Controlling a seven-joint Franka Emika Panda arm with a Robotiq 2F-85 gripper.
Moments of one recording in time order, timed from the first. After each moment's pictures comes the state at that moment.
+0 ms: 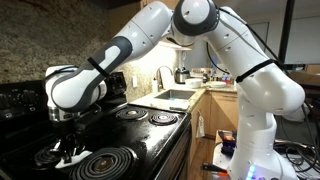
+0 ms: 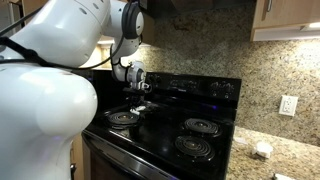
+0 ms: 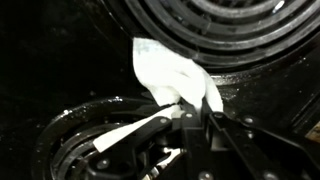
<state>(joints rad) 0.23 0.61 0.23 -1.71 -0.08 2.37 0.02</state>
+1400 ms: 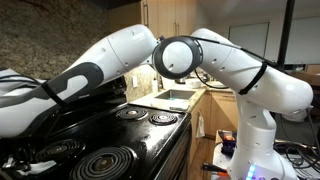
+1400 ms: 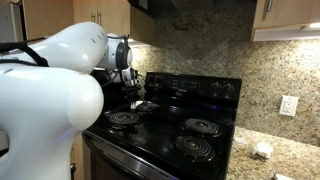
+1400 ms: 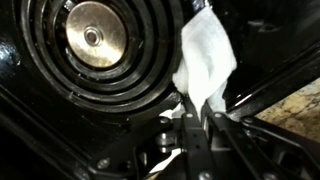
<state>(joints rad) 0.50 0.99 0.07 -1.03 -0.28 2.13 -0.07</state>
